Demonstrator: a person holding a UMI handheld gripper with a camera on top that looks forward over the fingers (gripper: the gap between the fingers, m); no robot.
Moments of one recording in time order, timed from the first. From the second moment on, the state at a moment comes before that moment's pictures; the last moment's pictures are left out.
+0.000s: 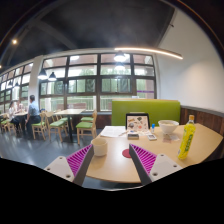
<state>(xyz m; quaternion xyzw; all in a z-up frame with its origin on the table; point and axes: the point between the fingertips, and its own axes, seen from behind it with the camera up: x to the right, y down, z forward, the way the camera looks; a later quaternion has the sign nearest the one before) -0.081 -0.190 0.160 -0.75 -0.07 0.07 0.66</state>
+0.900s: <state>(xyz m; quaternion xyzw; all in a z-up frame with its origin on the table) 0.271 -0.029 0.098 -0.74 0.08 -0.11 0.66</state>
